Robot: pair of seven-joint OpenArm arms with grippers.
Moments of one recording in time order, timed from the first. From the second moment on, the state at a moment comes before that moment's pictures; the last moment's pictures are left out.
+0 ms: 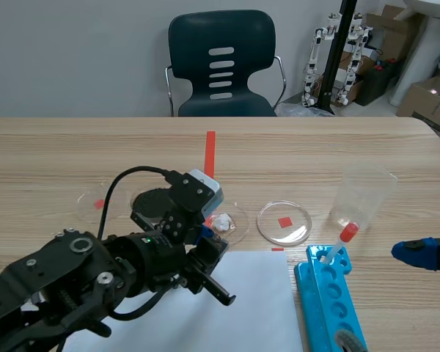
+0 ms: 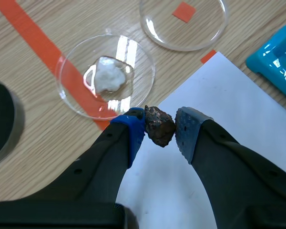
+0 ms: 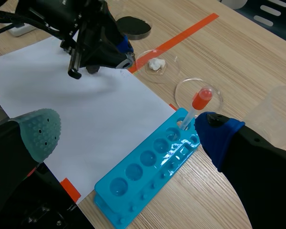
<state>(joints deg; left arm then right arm) 0.5 -16.8 37.9 81.9 -10.7 -7.5 13.7 -65.5 37.2 10.8 118.5 3.7 22.3 24.1</state>
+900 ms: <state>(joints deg) -5.6 -6.8 44.0 66.3 -8.0 -7.5 12.4 -65.5 37.2 10.8 118.5 3.7 22.3 24.1</state>
